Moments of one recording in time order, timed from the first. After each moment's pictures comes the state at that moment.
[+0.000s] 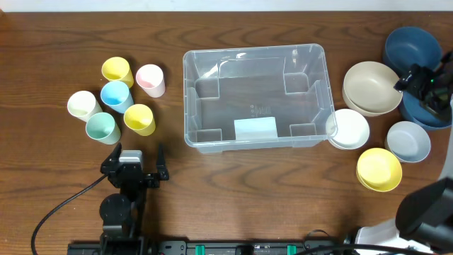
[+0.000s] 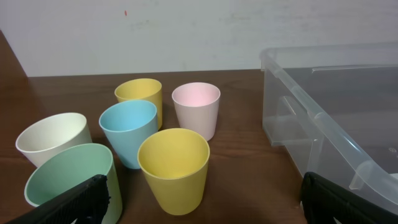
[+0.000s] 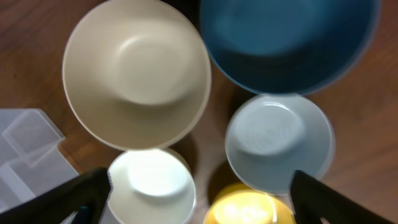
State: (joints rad) left arm -0.02 0.05 0.02 -0.11 0.01 0.01; right arm -0.40 1.72 1.62 -1.12 -0.01 0.29
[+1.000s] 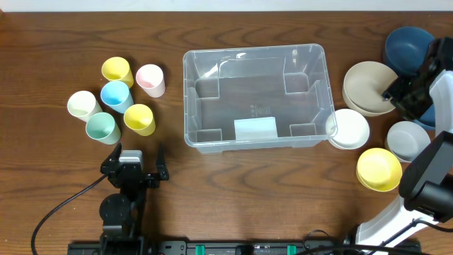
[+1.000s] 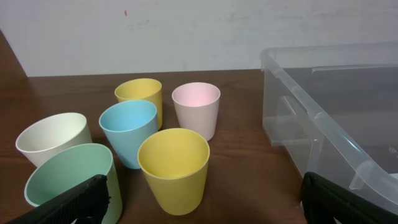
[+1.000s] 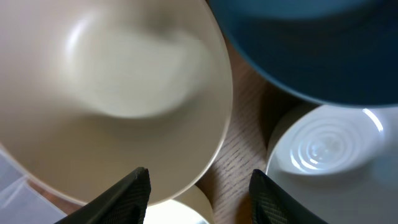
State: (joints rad) left arm -0.02 0.05 0.02 -0.11 0.01 0.01; right arm -0.39 1.93 1.54 -1.00 -0.05 0.44
